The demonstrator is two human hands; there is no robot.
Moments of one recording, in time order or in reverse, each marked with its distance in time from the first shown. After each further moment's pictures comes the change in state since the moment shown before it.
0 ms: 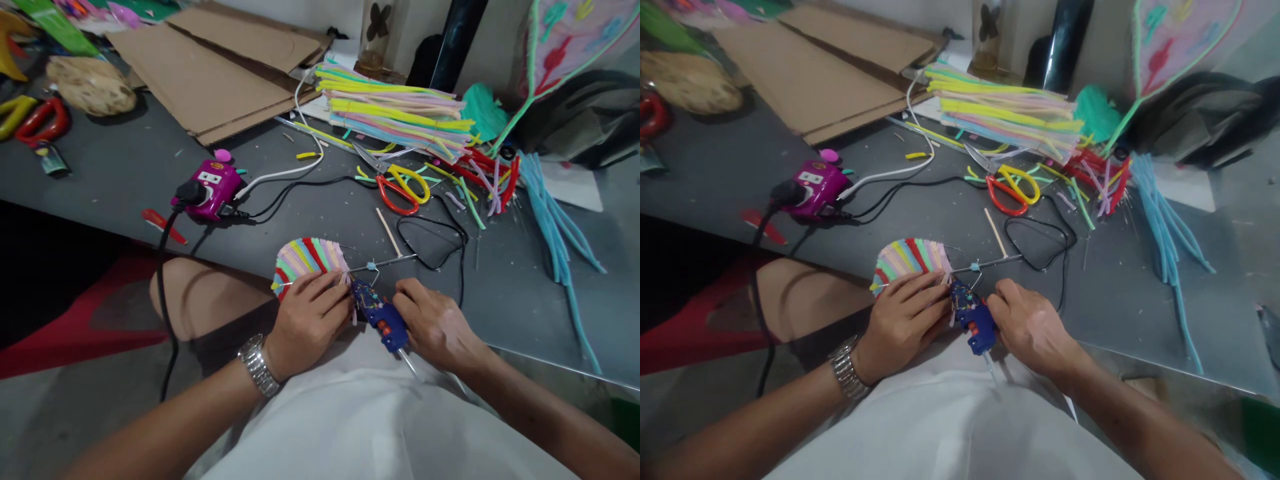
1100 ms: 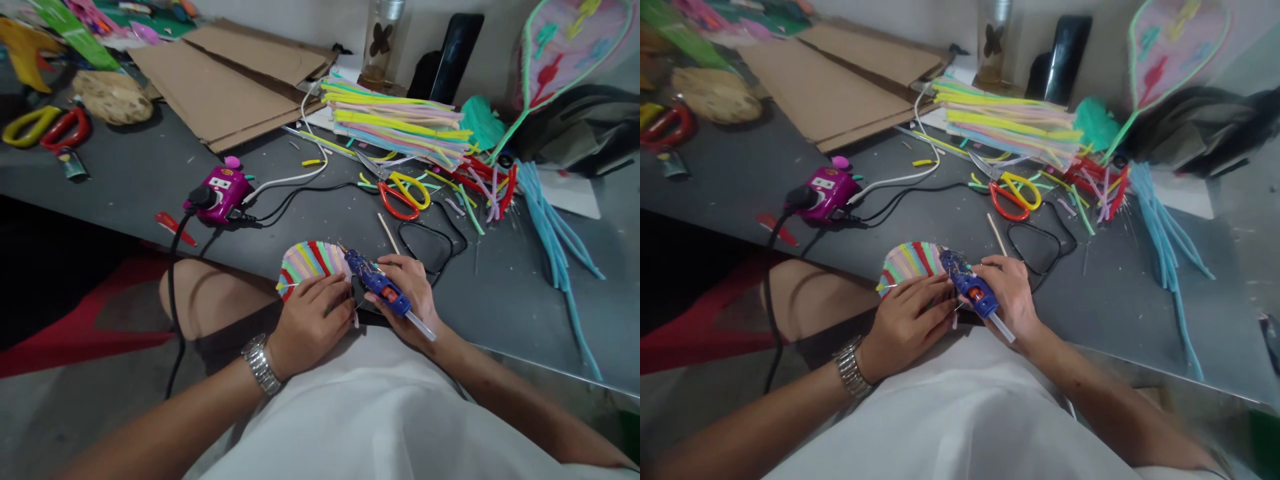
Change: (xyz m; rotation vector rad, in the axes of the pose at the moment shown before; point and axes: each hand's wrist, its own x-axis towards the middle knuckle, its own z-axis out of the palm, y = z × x) left_hand -0.001 -0.002 0.000 -0.004 0.007 0.001; right_hand 0.037 0.001 0.031 0.332 0.430 0.099
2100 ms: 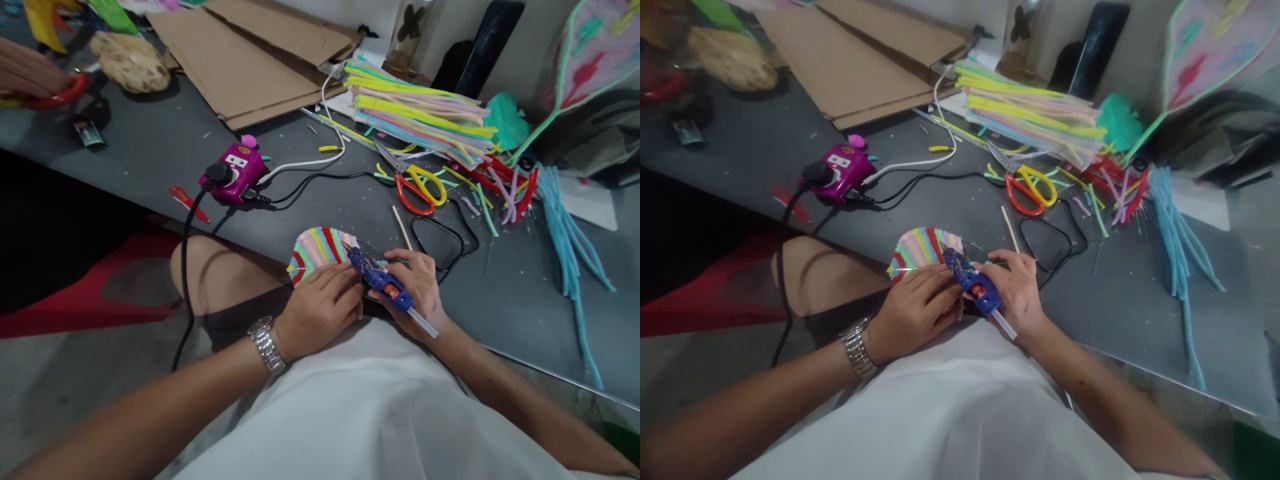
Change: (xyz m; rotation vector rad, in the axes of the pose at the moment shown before) left_hand 0.001 0.001 -0.002 0.015 0.003 0.003; right_hand -0.001 0.002 0.000 -0.097 -0.147 -0.044
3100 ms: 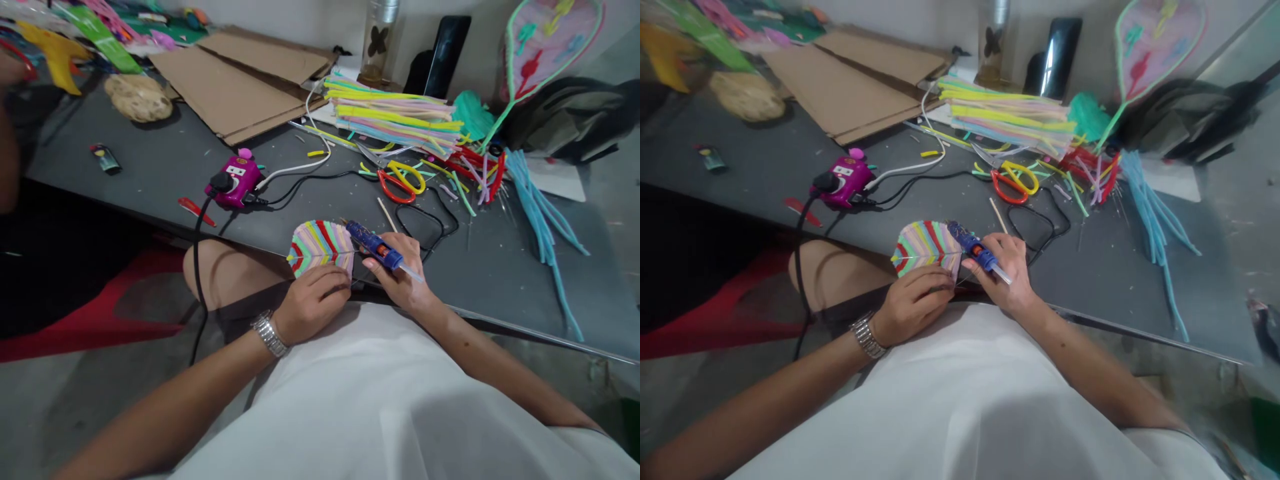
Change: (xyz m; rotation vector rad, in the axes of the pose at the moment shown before) left_hand -0.022 -0.003 -0.002 -0.178 0.105 0.116; right_hand 0.000 -0.009 0.009 0.048 0.076 0.201
